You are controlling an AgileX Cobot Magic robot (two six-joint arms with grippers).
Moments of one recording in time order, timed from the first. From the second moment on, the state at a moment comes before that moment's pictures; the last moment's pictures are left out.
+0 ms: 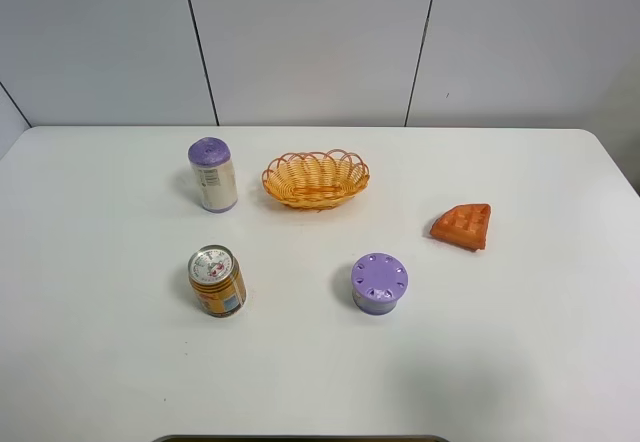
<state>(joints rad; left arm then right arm) -0.09 0.00 -0.44 0.13 1.09 -0.15 0.02 0.16 -0.66 -0.09 1.12 0.02</state>
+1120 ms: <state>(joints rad) -0.09 0.00 -0.44 0.13 1.09 -0.15 0.03 1.19 -1.12 -0.07 1.04 -0.77</state>
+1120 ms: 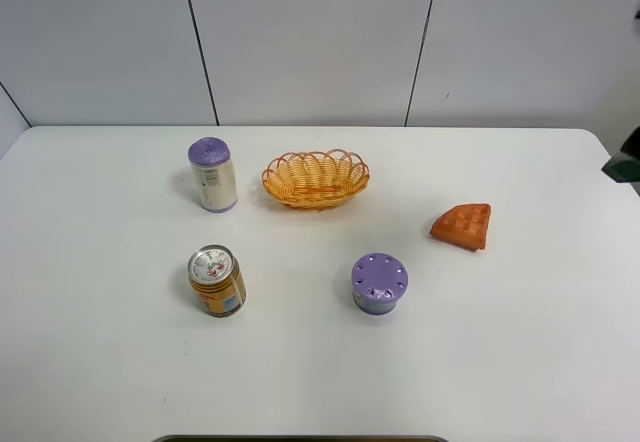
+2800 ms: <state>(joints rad) -0.09 0.00 -0.44 0.13 1.09 -0.15 0.14 1.92 -1.12 0.11 0.60 -1.26</state>
